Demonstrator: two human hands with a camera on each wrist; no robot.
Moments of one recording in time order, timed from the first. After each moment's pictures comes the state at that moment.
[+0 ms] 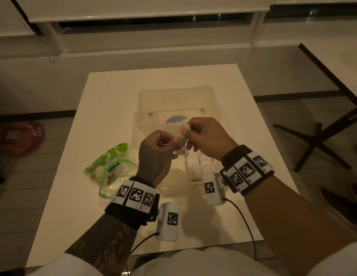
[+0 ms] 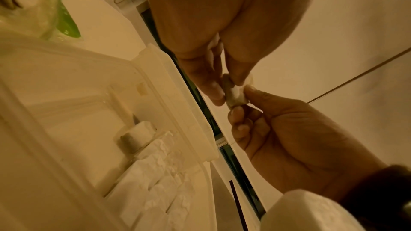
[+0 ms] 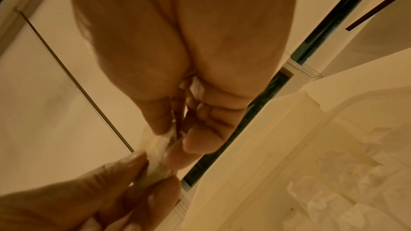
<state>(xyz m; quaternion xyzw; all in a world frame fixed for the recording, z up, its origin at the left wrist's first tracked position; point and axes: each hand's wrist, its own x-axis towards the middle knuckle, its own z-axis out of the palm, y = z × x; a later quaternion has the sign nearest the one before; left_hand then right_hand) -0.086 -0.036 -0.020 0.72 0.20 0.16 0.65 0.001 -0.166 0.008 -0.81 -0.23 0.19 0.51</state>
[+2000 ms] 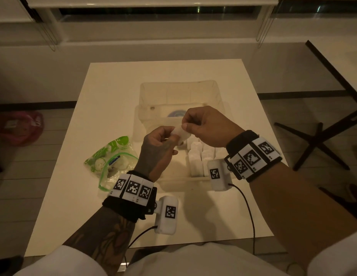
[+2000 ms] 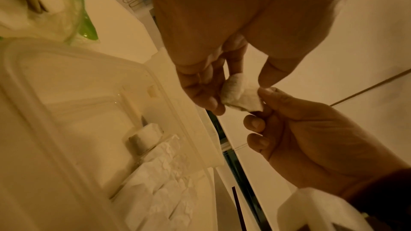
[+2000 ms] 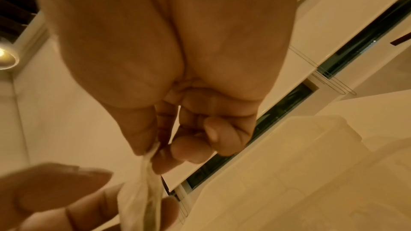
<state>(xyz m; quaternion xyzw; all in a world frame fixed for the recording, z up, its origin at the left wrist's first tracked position) -0.087 -0.028 -0.027 0.70 0.19 0.09 0.68 0.015 -0.161 0.025 -0.85 -0.32 0.20 0.38</state>
